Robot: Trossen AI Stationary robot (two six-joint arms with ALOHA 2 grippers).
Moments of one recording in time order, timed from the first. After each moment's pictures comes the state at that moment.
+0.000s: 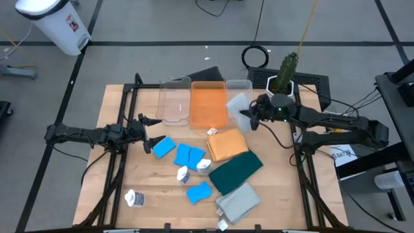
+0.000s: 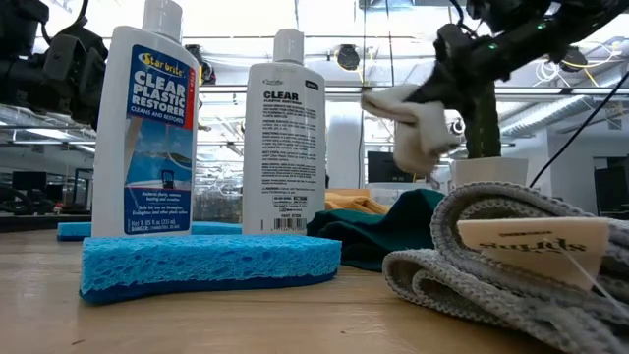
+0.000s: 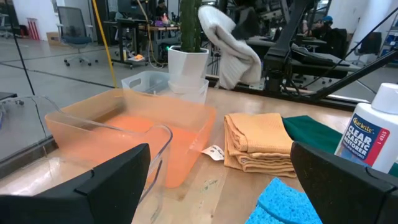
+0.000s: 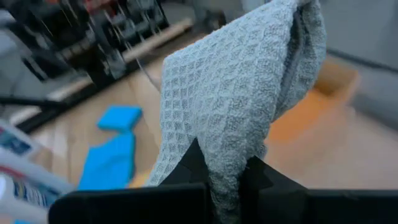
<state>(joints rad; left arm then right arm) -0.08 0.15 0.02 0.08 -0.37 -0.11 -0.38 0.97 0.60 0.03 -0.04 0.35</state>
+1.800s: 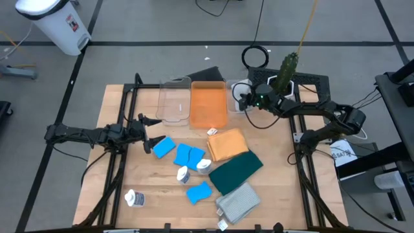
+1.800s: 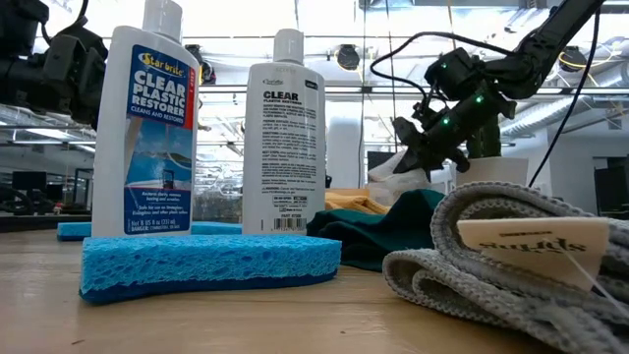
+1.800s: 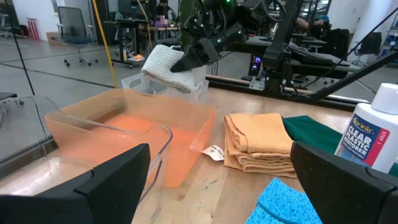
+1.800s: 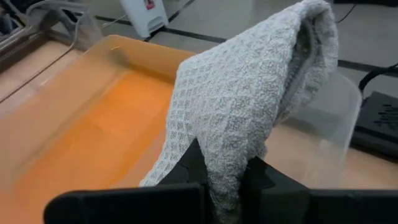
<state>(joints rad) -0.08 0.15 0.02 0.08 -0.37 -0.11 -0.62 1.39 0.60 0.30 0.18 0.37</state>
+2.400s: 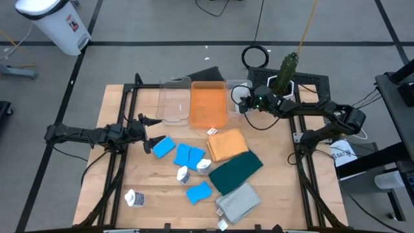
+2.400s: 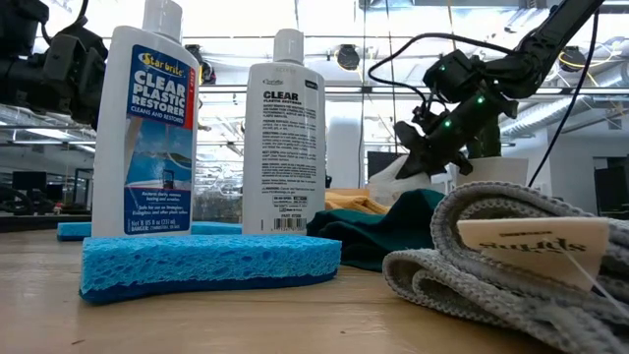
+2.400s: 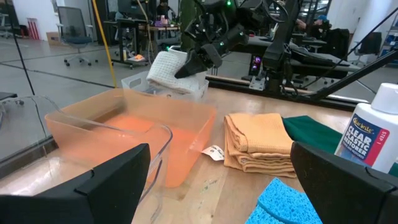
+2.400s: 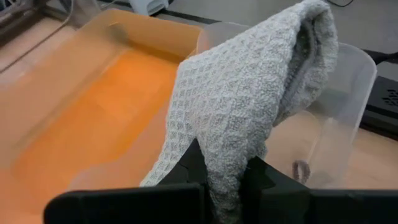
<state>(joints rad) -0.08 0.15 0.02 0.08 -0.37 -0.11 -0.61 1.39 0.60 0.23 0.15 0.38</state>
